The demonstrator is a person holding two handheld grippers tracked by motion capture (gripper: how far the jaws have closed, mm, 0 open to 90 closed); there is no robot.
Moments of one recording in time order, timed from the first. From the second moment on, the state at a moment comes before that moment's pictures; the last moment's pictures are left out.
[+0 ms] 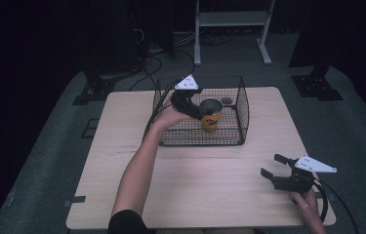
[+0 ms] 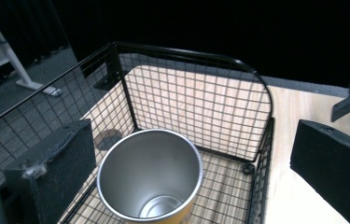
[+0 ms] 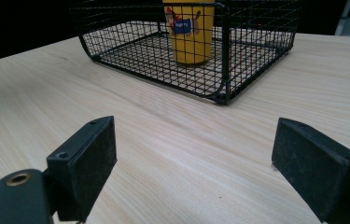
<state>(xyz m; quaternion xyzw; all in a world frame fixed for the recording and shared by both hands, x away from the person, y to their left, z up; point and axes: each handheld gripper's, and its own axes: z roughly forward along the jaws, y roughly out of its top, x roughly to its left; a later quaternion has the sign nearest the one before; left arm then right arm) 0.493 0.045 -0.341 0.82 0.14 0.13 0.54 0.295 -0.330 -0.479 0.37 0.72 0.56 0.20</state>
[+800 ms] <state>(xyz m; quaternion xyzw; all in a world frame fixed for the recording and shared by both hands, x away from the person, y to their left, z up) 0.440 0.063 -0.347 0.82 0.13 0.14 0.55 0.295 -0.330 -0.479 0.37 0.72 0.55 0.20</state>
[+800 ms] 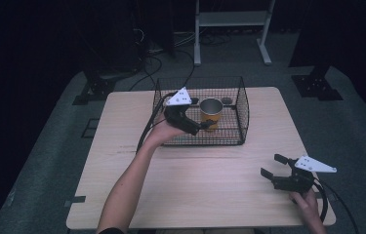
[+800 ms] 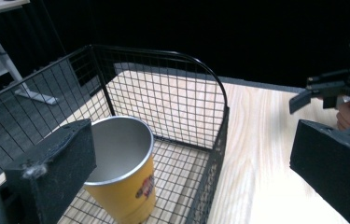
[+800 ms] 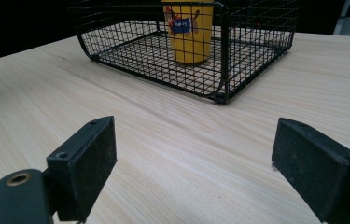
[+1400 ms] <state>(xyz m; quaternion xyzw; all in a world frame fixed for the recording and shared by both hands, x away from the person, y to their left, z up) 0.399 0.075 -0.360 0.81 0.13 0.14 0.55 0.295 -0.329 -0.479 0.37 0.72 0.55 0.20</state>
